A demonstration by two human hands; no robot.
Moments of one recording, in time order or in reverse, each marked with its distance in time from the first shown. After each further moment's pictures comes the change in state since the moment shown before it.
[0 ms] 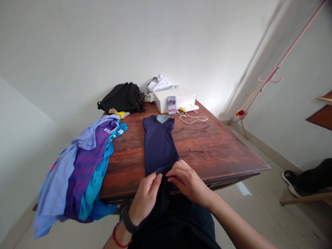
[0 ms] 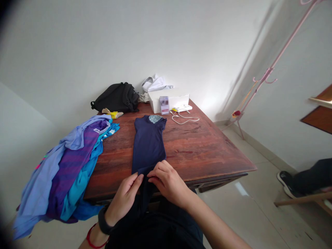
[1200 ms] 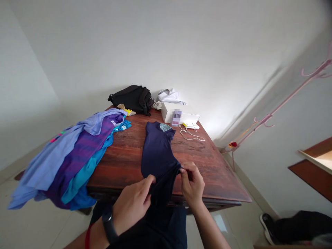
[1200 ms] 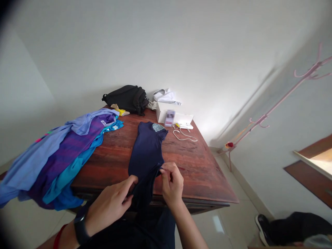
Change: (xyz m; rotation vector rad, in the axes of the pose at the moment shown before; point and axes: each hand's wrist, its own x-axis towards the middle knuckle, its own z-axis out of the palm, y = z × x) left_hand -0.027 0.011 -0.008 0.688 -0.026 0.251; right_hand 0.010 0.010 -0.005 0.088 0.594 -0.106
